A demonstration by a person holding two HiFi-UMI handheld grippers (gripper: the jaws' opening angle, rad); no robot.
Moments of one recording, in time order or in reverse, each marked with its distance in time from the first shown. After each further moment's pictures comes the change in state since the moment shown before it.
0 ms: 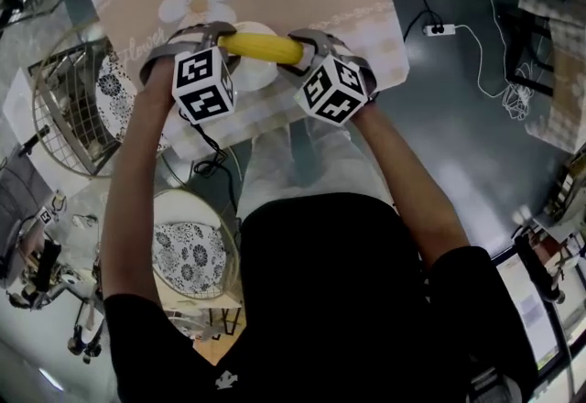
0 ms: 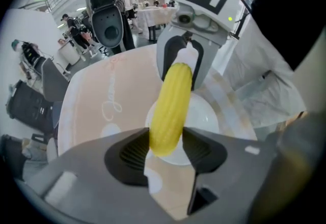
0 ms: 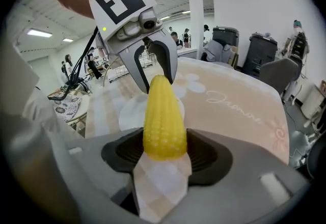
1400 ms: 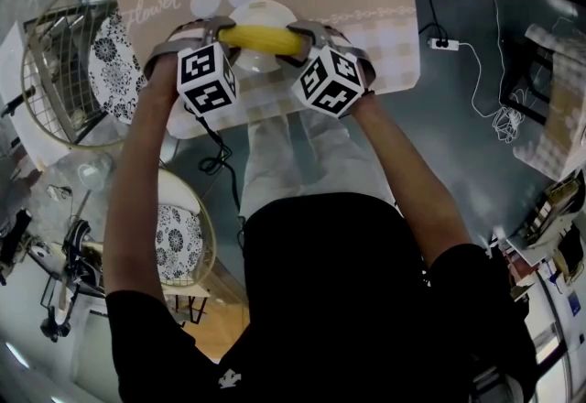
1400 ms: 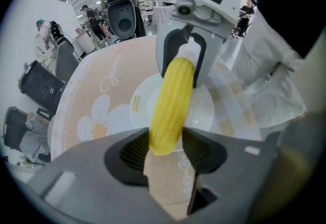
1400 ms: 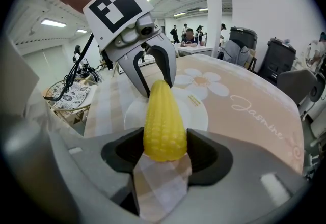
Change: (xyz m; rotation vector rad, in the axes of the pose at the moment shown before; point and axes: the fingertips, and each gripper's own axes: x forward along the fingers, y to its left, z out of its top) left arm 0.024 -0.034 -0.045 -0.166 0.002 0.083; right arm 0.036 0.031 0.005 -0.133 0.040 0.091
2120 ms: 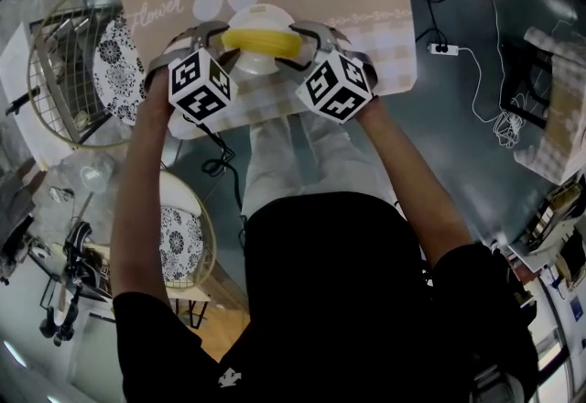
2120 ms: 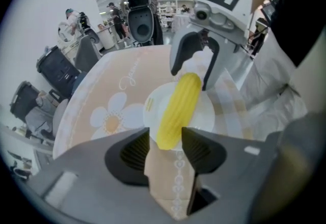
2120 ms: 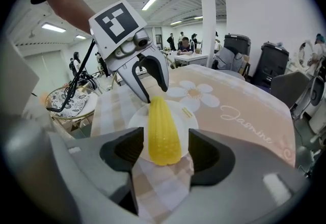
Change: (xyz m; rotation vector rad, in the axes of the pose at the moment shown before) left arm -0.027 0.010 0.004 -0.198 -0.071 0.073; right arm -0.030 -0.008 0.021 0.025 -0.086 -0.032
